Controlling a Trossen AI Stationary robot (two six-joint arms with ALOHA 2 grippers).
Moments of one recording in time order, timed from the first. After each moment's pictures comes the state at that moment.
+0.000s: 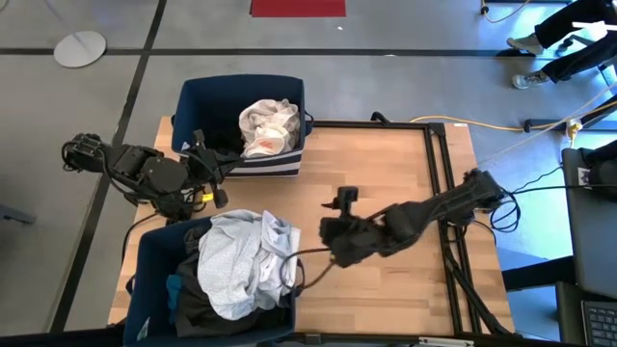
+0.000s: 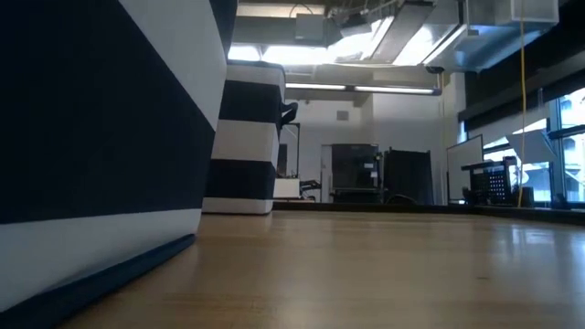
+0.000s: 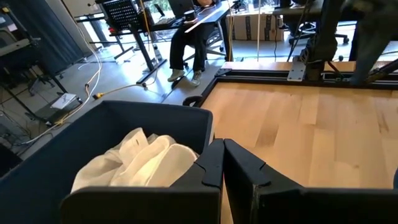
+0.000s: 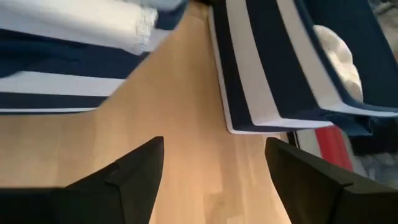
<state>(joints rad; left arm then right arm) -0.38 0.91 1.18 -0.73 -0.89 -0.13 0.45 1.81 1.87 -1.05 0.68 0.14</state>
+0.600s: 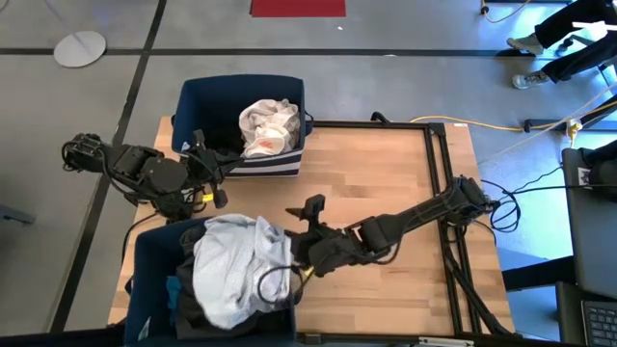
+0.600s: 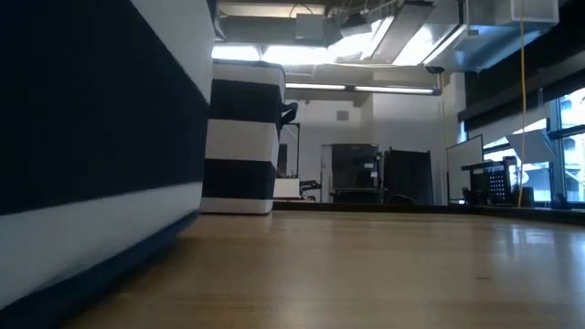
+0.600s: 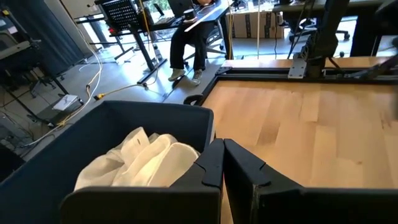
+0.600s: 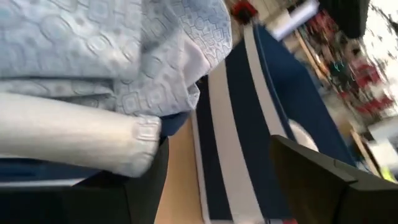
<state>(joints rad) -0.38 0.91 1.18 -0.74 -0.89 -0.12 0.43 1.95 1.87 -0.51 0.81 -0.31</state>
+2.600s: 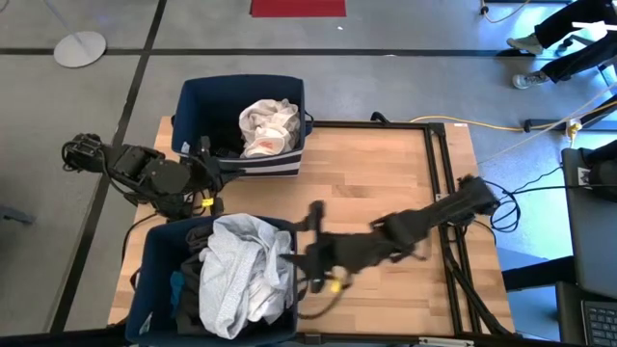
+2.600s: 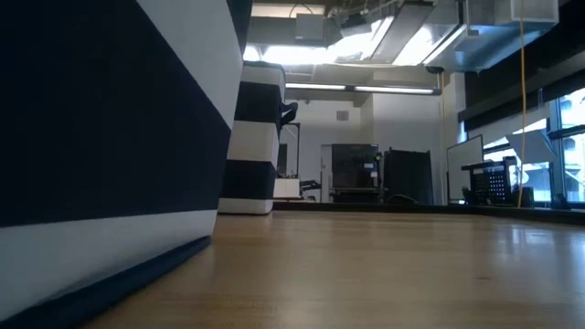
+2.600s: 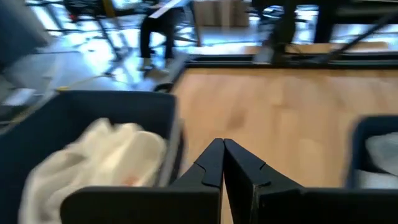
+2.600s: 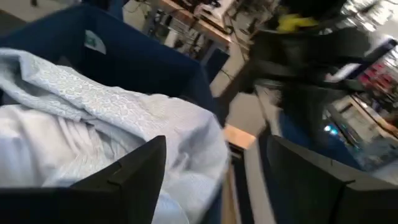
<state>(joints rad) -0.38 0.91 1.18 -0.78 -0.75 -0.16 0.49 1.91 1.99 -0.40 0.55 -0.34</state>
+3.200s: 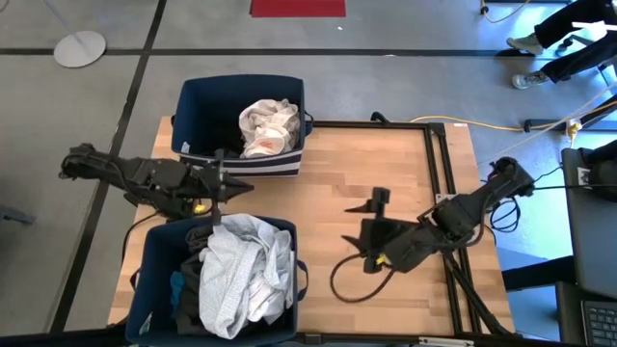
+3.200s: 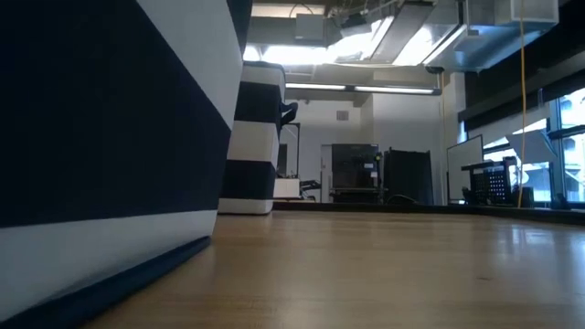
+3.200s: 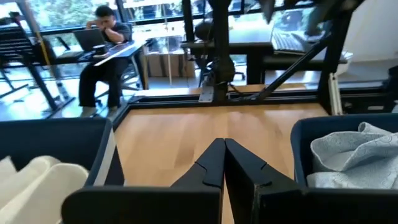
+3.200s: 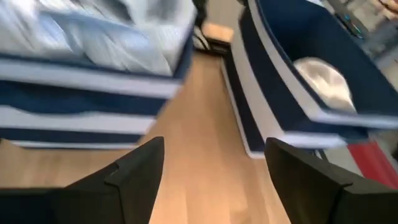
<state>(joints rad) -0.27 0.70 0.75 -0.24 -0.40 0.03 0.57 1.57 1.71 -0.93 0.70 0.21</state>
